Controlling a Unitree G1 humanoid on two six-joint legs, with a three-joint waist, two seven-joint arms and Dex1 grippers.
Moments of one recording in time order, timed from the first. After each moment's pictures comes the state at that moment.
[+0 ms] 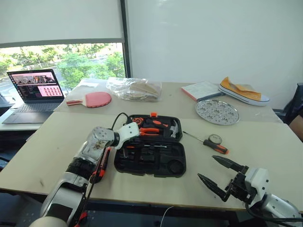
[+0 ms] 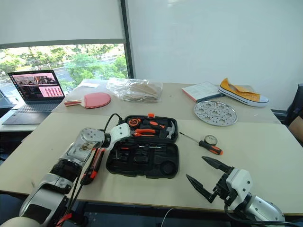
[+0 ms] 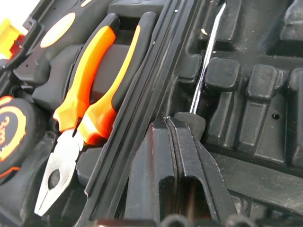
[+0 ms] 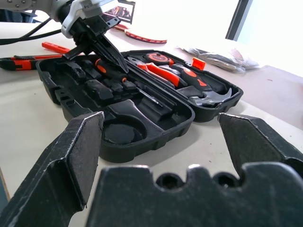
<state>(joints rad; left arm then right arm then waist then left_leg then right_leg) -0.79 0.45 -0.27 0.54 0.16 0.04 -1.07 0.29 -0.50 -0.23 -0.37 0.42 -0.12 0.84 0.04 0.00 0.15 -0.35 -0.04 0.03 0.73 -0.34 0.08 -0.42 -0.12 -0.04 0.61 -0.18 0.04</state>
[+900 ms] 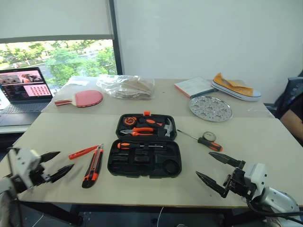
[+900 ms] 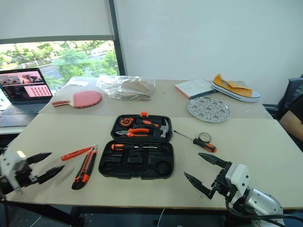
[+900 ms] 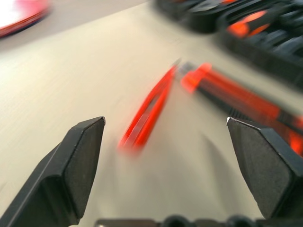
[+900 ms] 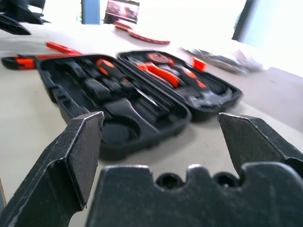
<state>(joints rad) 0.20 0.78 0.62 0.18 -0.44 0.03 -1.12 0.21 -0.53 -0.22 -0.33 0.47 -0.13 0.92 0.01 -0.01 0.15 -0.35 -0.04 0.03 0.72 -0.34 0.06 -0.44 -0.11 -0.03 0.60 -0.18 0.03</state>
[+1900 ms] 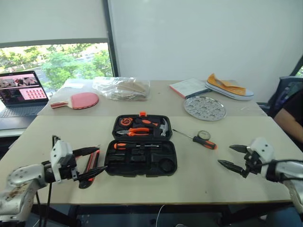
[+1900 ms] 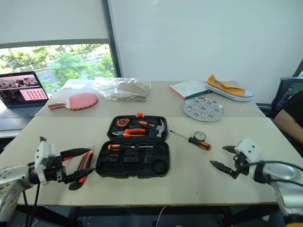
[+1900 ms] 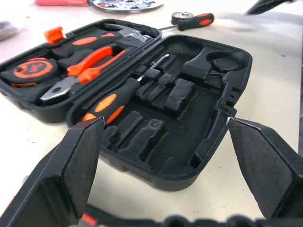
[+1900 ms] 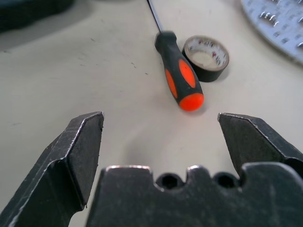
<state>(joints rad) -0.04 0.79 0.27 -0.08 -0.55 0.20 -1.20 -0.31 -0.84 -0.10 0.28 0.26 0.20 1.00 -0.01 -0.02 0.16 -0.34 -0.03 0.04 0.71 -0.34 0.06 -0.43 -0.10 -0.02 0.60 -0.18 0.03</state>
